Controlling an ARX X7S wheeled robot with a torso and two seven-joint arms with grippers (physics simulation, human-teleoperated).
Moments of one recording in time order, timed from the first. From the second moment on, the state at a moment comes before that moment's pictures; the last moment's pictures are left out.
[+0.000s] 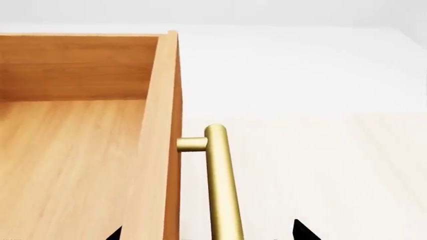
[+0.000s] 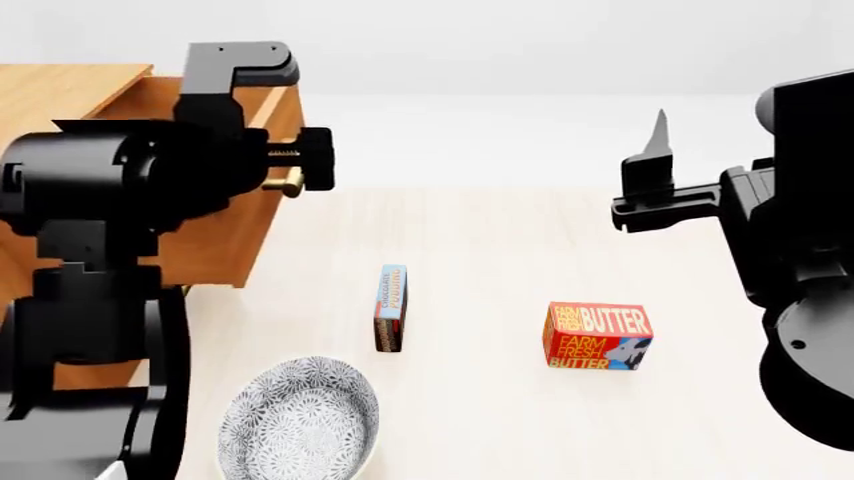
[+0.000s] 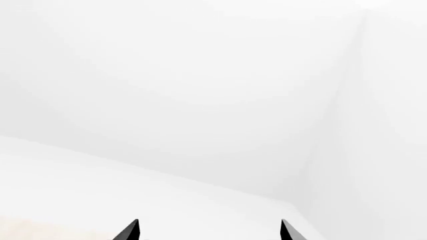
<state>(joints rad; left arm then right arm) -1.31 -0.16 0.08 -0.42 -0.25 -1.33 0.02 0.93 0.71 -0.17 -0.72 1.07 1.23 0.83</state>
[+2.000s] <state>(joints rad) -1.18 -0.02 0.20 0.30 -0.82 -1.49 -0.40 0.86 0.78 -0.11 -0.76 1.15 1.17 0.86</state>
